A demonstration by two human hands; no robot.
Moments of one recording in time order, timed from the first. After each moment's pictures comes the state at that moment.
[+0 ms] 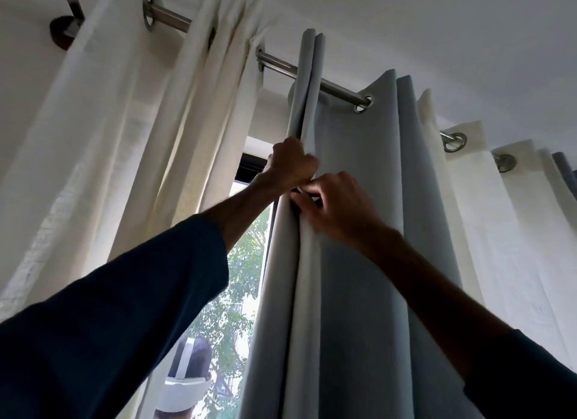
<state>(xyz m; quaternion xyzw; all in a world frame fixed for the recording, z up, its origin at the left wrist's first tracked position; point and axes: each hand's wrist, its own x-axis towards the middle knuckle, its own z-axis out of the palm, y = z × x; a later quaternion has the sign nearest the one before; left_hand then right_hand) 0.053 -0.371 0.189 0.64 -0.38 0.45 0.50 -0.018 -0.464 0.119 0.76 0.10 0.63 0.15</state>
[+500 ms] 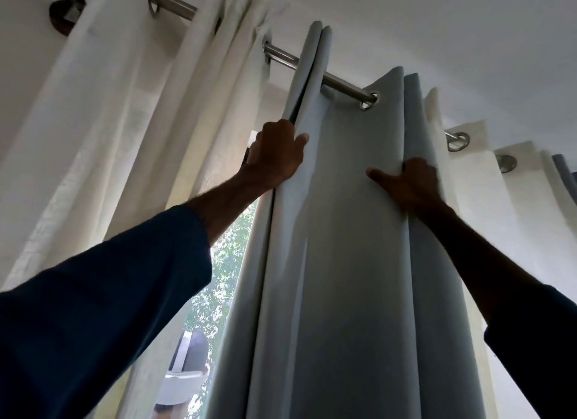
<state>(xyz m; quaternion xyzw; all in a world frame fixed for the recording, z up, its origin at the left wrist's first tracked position) 0.072 -0.343 0.186 0.60 -0.34 0.60 0.40 -0.040 -0.554 0.176 0.71 -0.14 0.68 -0.12</state>
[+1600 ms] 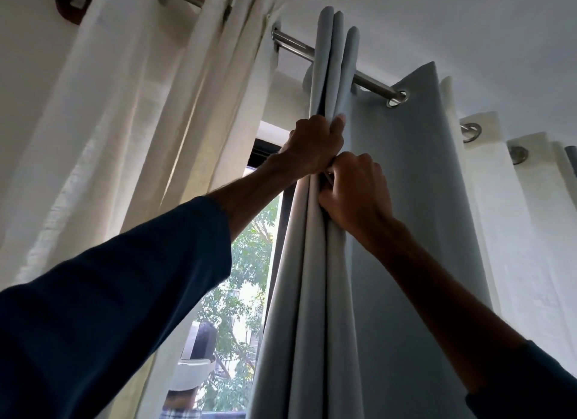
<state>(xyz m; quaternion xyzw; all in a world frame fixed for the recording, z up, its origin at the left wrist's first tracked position) 0.046 -0.362 0.186 0.62 -0.43 0.49 0.44 -0.021 -0.439 0.107 0.71 0.01 0.69 0.14</state>
